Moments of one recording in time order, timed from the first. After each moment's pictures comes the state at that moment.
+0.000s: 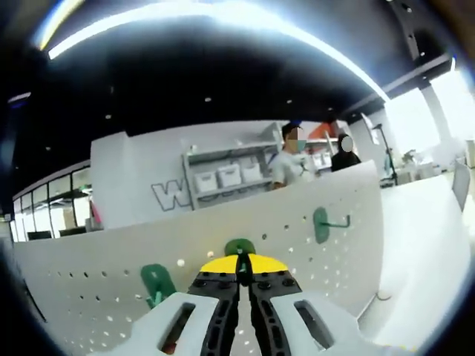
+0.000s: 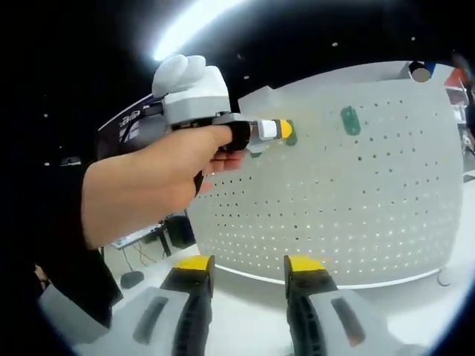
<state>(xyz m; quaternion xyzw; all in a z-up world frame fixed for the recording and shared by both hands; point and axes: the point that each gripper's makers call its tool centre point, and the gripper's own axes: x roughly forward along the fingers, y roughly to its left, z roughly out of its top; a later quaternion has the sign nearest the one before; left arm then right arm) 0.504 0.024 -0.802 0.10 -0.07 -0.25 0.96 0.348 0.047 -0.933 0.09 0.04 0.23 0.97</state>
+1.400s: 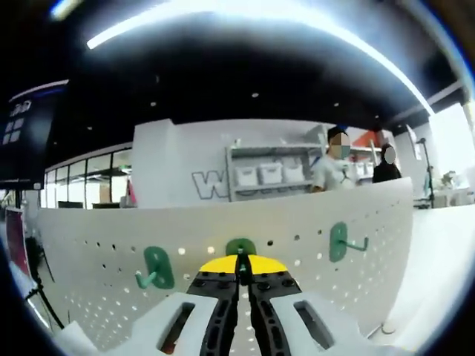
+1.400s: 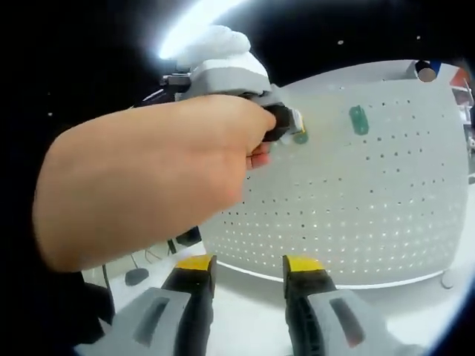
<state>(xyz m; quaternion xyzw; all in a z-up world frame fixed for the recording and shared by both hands) 0.507 0.024 -0.802 0.03 -0.06 -0.12 0.99 0.345 0.055 -0.933 0.09 0.05 0.25 0.96</state>
